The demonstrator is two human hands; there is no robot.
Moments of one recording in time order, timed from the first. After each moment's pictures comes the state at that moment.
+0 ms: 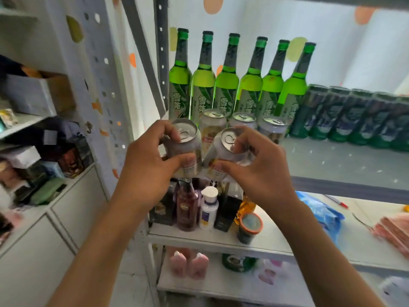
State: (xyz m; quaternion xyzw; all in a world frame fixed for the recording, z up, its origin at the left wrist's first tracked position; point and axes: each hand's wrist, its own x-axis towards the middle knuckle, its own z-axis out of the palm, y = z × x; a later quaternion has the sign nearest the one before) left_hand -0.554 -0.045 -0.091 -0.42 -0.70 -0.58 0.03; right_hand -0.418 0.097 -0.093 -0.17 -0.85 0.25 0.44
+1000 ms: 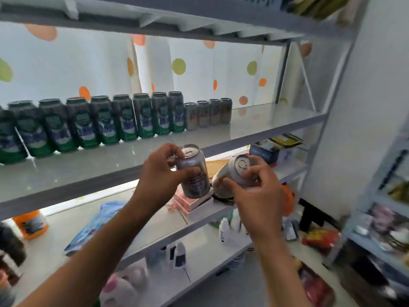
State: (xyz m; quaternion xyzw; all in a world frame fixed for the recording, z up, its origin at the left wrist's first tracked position) left_hand 0.012 0.314 -0.102 -0.63 -0.53 -0.53 -0.20; right_hand 0.204 0.304 -0.144 -0.47 -0.59 0.17 0.64
